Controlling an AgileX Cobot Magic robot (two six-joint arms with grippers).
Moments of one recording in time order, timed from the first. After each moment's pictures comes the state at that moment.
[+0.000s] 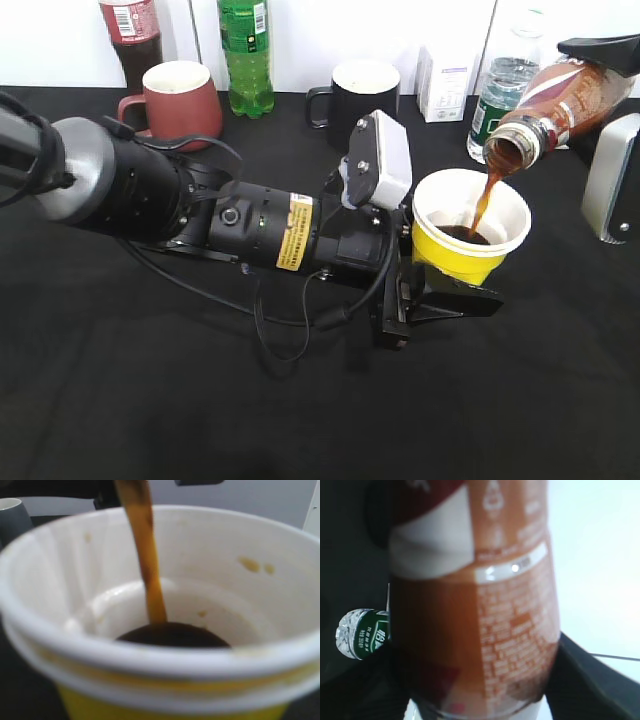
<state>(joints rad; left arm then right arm) -0.72 2.05 -1.12 1.25 -0.96 -0.67 0.05 1.36 -0.52 -0.75 -0.76 -1.02</state>
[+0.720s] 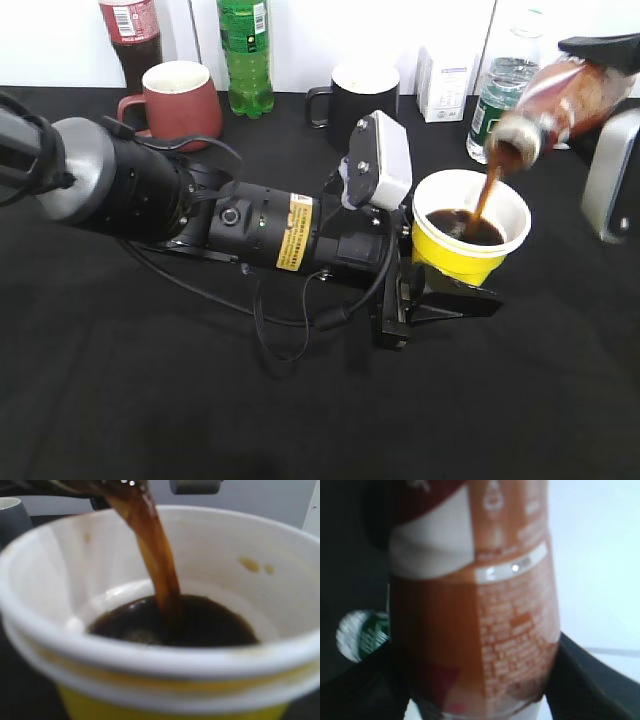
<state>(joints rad) -0.72 2.05 -1.12 1.25 -0.96 -0.67 0.05 1.36 -0.53 -0.75 -0.76 -0.95</state>
